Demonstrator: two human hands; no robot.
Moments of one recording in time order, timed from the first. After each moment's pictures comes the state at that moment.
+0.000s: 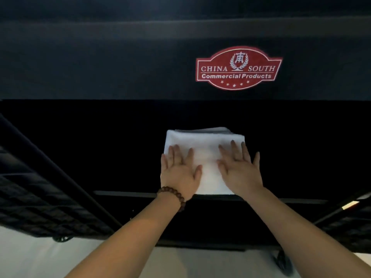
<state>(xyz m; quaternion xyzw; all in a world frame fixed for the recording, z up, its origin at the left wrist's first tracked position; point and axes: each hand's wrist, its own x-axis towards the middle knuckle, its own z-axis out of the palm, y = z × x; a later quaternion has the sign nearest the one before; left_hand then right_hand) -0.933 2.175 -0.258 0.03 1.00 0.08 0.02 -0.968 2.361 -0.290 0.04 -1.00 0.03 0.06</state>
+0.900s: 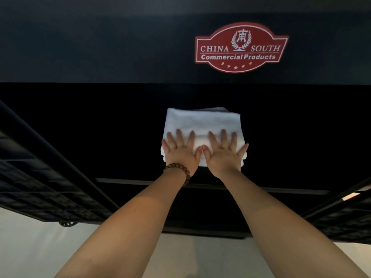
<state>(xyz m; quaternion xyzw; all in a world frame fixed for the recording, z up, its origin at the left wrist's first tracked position) -0.970 2.178 -0.287 -0.02 1.00 0.05 0.01 -0.985 2.313 -0.307 -0.01 -1.00 0.07 0.02</state>
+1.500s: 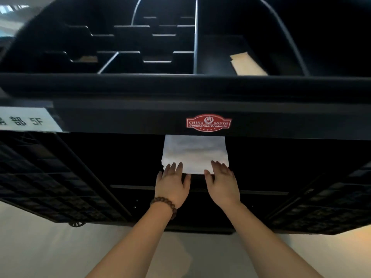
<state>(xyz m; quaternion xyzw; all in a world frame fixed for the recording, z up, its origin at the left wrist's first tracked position) -0.859 2.171 -0.192 -0.02 0.99 0.16 0.04 -0.874 2.337 -0.206 0.01 -0.97 0.24 0.02</state>
